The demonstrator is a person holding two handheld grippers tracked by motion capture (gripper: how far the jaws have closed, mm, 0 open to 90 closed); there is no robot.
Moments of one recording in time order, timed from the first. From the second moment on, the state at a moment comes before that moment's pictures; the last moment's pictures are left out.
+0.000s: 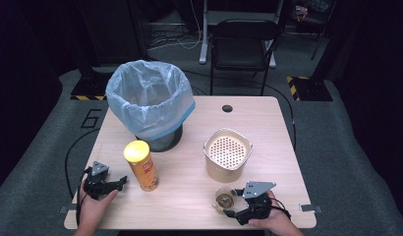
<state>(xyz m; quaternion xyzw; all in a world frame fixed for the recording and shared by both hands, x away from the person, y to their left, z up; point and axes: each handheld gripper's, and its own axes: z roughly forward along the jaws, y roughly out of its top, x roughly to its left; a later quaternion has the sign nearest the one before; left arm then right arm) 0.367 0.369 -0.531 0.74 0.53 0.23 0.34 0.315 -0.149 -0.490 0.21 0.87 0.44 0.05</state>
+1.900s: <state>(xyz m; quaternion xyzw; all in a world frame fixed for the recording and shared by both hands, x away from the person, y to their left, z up) 0.365 0.369 -0.531 0.74 0.53 0.23 0.34 0.322 -0.169 -0.476 0.24 0.86 0.43 0.14</state>
